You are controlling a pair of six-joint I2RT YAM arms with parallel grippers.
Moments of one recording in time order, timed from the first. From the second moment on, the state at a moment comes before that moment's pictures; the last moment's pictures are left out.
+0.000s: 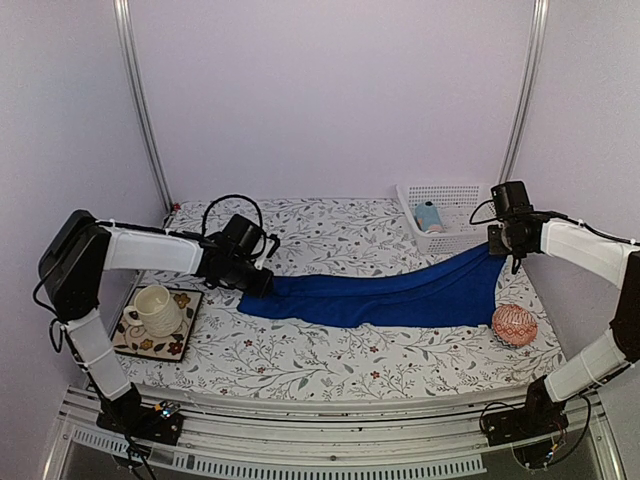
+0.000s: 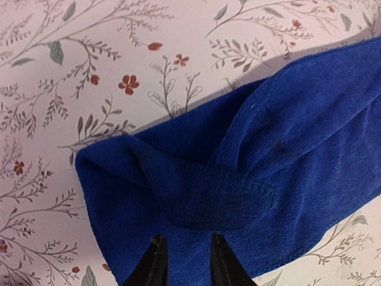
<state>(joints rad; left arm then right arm) -0.62 1.77 1.07 -0.25 -0.06 -0.12 0.20 1.43 1.01 -0.42 0.59 0.14</state>
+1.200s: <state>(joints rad) -0.80 1.99 1.31 -0.43 -0.38 -0.16 0.22 1.41 1.01 -0.42 0.57 0.14</state>
